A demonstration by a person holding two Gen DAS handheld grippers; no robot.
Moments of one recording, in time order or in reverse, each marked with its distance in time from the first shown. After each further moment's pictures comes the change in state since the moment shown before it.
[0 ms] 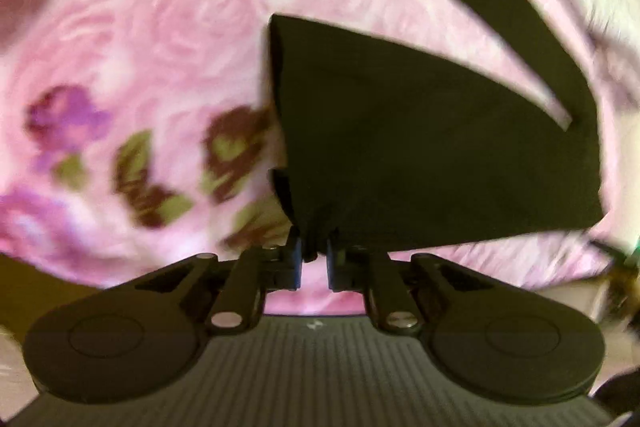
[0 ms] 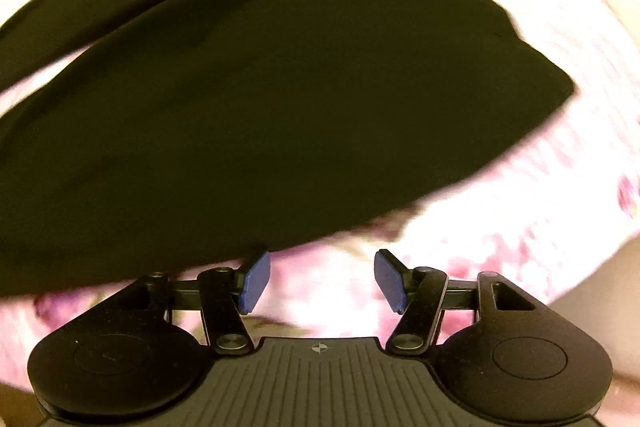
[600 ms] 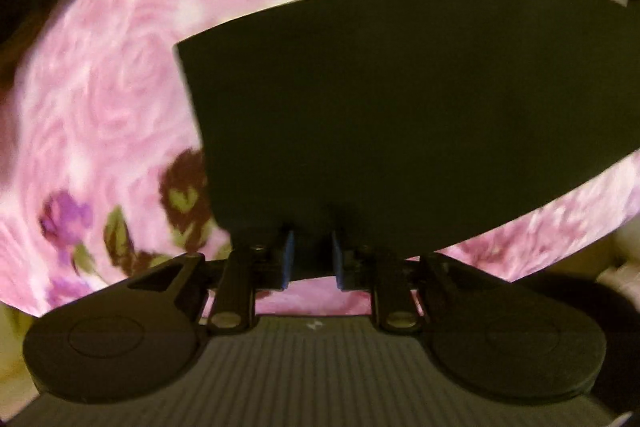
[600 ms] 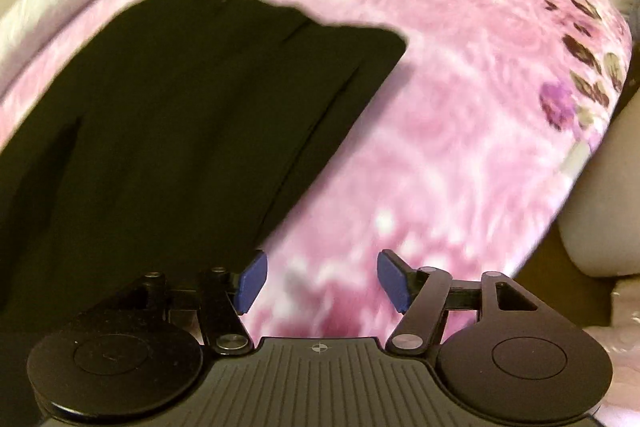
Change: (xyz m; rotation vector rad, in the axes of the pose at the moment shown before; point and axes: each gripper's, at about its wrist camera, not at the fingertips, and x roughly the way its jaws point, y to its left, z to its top) left arm 0.056 -0.103 0.006 0.327 0.083 0.352; right arm 0.011 -0.163 0.023 0.459 -0.136 0.060
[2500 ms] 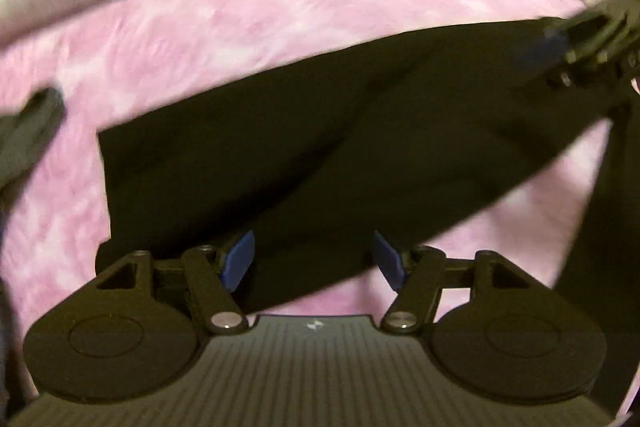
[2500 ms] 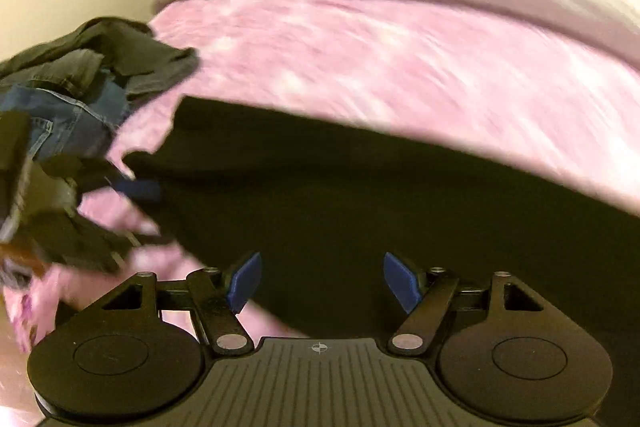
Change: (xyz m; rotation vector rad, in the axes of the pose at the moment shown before) left arm 0.025 0.023 0.231 0.232 -0.489 -0.180; right arm 0.063 0.643 -0.069 -1.030 0.143 0.608
